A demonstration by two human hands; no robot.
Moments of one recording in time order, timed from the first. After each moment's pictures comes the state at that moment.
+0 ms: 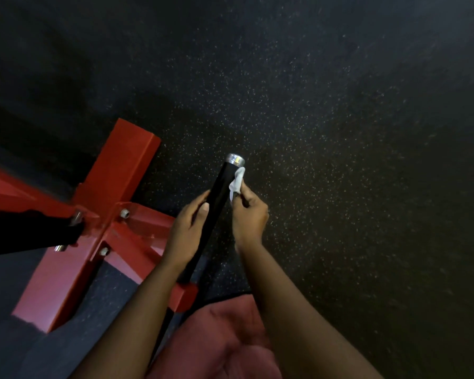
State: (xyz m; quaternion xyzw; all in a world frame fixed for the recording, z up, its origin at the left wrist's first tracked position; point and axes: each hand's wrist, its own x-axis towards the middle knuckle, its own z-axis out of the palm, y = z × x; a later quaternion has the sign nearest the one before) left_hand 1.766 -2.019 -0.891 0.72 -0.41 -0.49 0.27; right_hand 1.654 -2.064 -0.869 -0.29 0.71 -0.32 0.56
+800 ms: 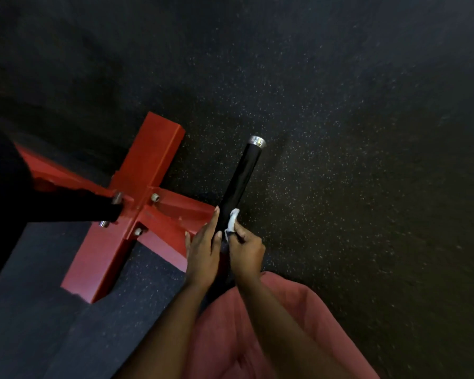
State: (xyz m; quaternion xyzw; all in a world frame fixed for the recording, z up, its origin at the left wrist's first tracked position) left_hand 1.765 -1.926 -0.870 0.78 -0.46 -0.40 0.14; right_hand 1.677 -1.949 -0.858 -0.30 0.72 -0.23 0.58
